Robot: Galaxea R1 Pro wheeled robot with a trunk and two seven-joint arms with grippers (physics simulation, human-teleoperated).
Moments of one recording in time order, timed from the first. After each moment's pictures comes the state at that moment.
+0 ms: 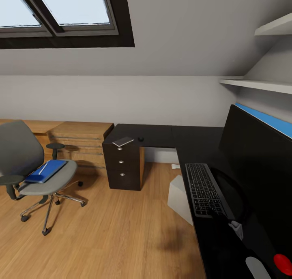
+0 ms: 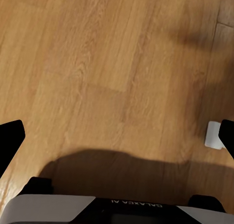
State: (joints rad) left arm 0.17 -0.06 -0.28 -1.22 0.37 0.33 0.33; right arm -0.10 -0.12 -0.13 -1.25 -1.36 0.24 0.15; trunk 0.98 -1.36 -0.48
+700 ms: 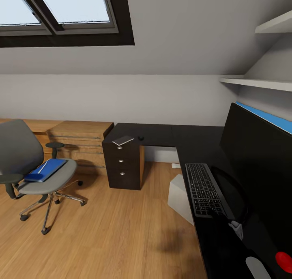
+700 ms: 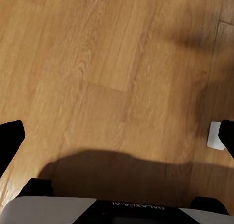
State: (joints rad) left arm 0.17 -0.06 -0.28 -1.22 0.38 0.33 0.33; right arm -0.10 -0.12 -0.13 -1.25 -1.37 0.24 0.15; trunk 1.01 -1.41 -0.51
